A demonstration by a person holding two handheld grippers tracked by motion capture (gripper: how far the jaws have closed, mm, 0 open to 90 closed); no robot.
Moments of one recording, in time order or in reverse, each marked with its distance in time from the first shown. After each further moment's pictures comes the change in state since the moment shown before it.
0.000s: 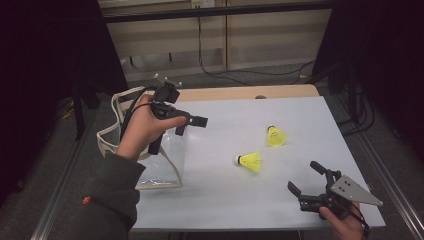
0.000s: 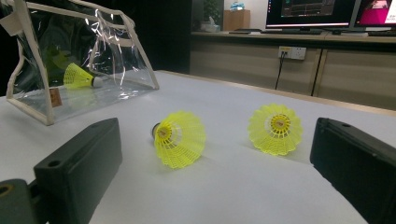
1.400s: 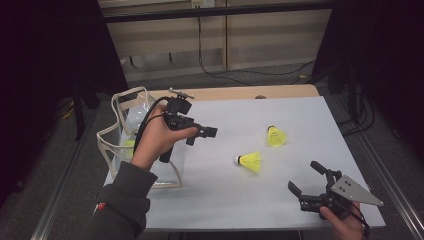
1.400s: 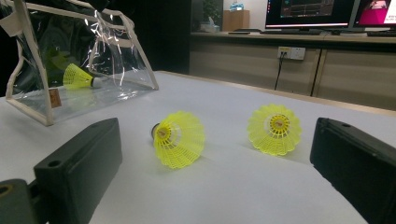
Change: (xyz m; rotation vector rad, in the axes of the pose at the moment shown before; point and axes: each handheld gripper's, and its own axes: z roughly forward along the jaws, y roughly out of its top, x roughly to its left) left arm -0.009 -0.017 0.032 -0.003 -0.005 0.051; right arm 0.000 0.000 -0.001 0.000 -0.002 0.002
